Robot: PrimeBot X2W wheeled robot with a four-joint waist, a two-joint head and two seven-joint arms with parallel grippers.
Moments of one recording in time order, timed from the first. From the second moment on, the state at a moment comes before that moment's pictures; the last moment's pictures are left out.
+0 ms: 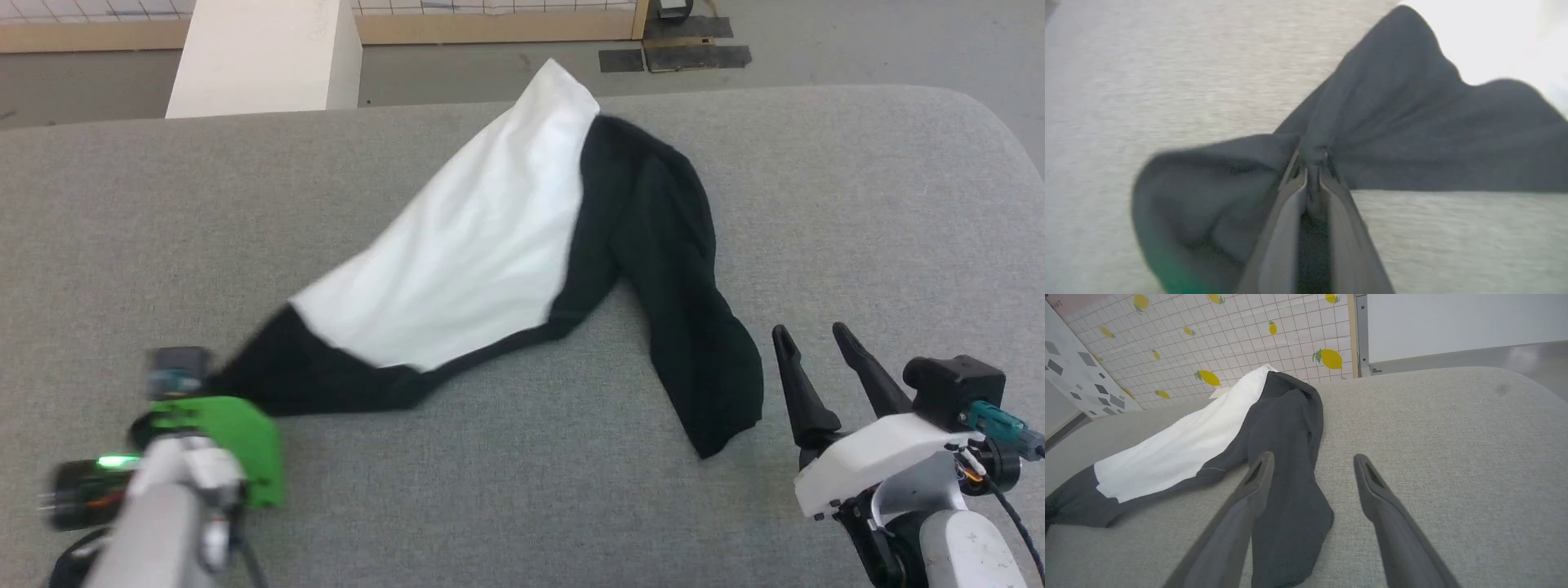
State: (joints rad) left arm -0.25 0.28 -0.11 0.35 -0.22 0.14 0.35; right arm -0.08 -0.05 -0.01 0.02 0.26 0.13 0.09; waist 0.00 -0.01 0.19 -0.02
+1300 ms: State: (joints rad) left arm -0.14 0.07 0.01 0.23 -0.34 0.13 -0.25; right arm -0.24 -0.05 -0.11 0.27 -0.10 0.13 0.56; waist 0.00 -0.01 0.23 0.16
